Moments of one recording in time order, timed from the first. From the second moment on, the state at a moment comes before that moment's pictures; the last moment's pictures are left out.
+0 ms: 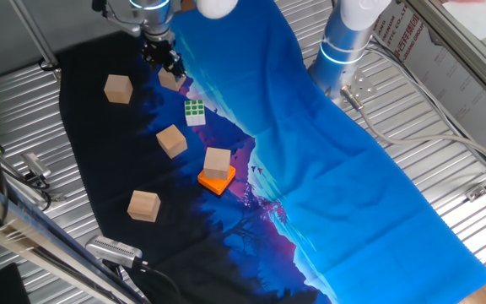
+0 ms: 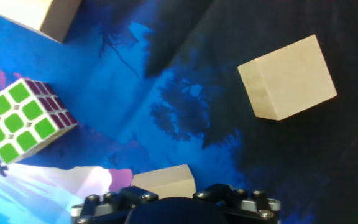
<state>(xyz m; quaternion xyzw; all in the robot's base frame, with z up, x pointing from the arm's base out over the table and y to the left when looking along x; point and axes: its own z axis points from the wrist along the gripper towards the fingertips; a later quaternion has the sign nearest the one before) 0.465 -0.232 0.046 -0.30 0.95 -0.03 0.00</state>
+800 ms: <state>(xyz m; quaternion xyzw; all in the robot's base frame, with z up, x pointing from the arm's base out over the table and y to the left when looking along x) 0.465 -0.232 0.046 -0.25 0.97 -0.02 -0.01</state>
